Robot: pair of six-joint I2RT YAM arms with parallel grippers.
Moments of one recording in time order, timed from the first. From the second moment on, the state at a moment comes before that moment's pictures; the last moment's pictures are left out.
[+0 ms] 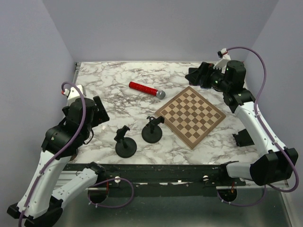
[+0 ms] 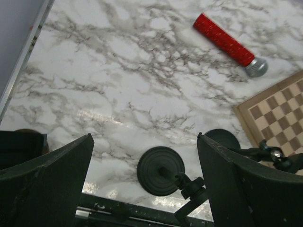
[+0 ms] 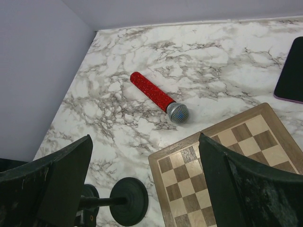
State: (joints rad) left arm -0.49 0.77 1.27 -1.10 -0.52 -0.58; right arm 0.20 1.30 1.22 -0.18 -0.37 0.41
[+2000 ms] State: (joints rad) left arm 0.12 1.08 0.99 -1.56 -0.94 -1.75; right arm 0.21 1.31 1.13 -0.13 -0.39 0.35
